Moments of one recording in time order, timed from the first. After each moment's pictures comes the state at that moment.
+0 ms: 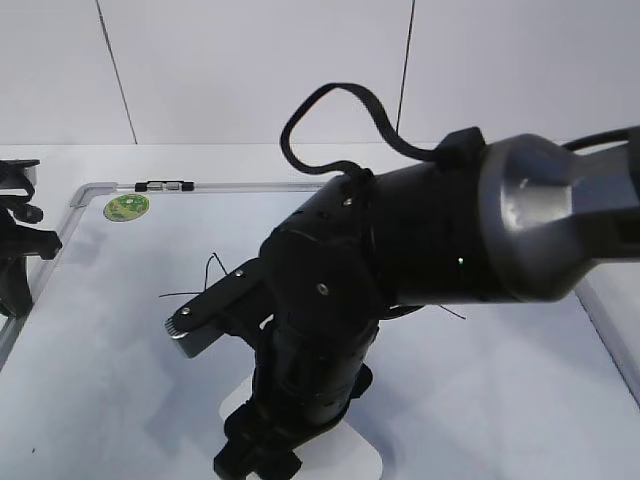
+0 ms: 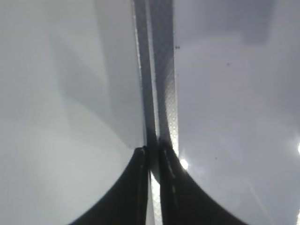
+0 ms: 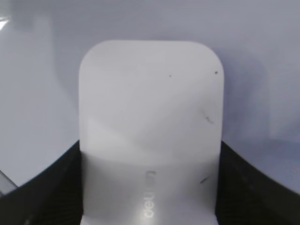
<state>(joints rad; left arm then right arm) -0.02 1.95 -1.24 -0.11 0.97 0.09 0.92 1.91 -1.23 0.03 0.80 0.06</state>
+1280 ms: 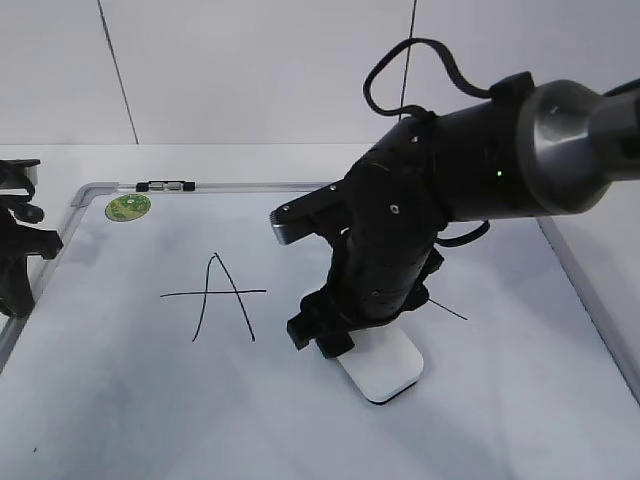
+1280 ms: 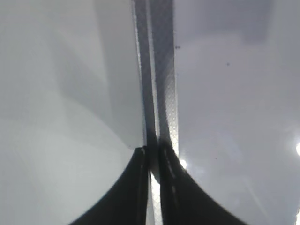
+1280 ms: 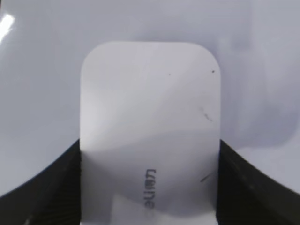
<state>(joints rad) -0.02 1.95 -1.24 -0.11 0.97 0.09 0.70 1.95 -1.25 -0.18 0.74 0.27</state>
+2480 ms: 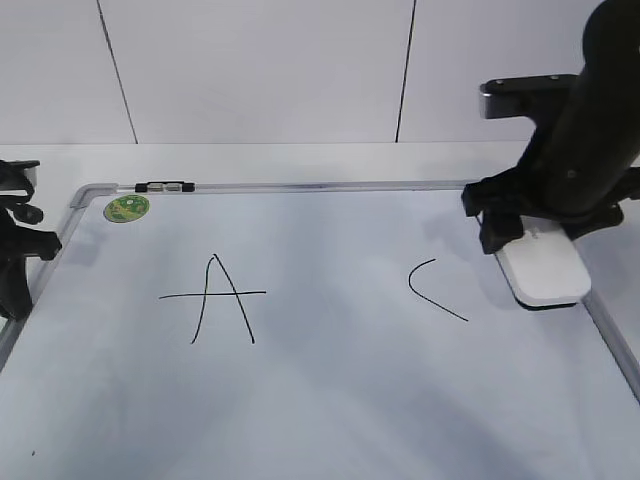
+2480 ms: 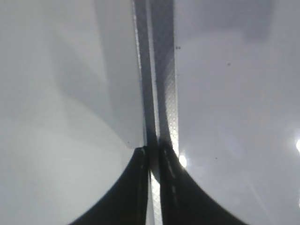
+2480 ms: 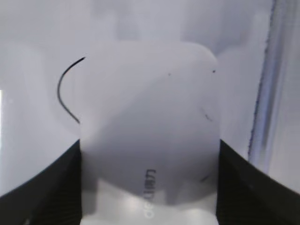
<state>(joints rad) -0.02 1.95 -1.24 -0.11 0.98 0.09 0.32 1.68 -1.22 -0.14 0.88 0.30</state>
